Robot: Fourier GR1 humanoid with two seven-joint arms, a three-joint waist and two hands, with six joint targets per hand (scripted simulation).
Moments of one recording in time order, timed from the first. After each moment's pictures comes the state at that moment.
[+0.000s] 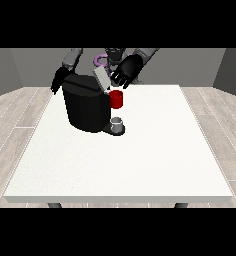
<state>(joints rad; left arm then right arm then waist) -1.20 0.43 0.13 -0.70 -0.73 -0.44 -0.04 -0.41 -0.04 -0.01 -1.30 0.18 -0.19 0.02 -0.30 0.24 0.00</state>
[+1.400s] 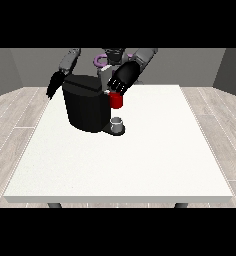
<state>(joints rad) -1.27 0.45 0.14 -0.65 -0.76 -0.41 -0.09 -0.45 -0.08 -0.06 -1.27 0.15 -0.17 0.00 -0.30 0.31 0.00</state>
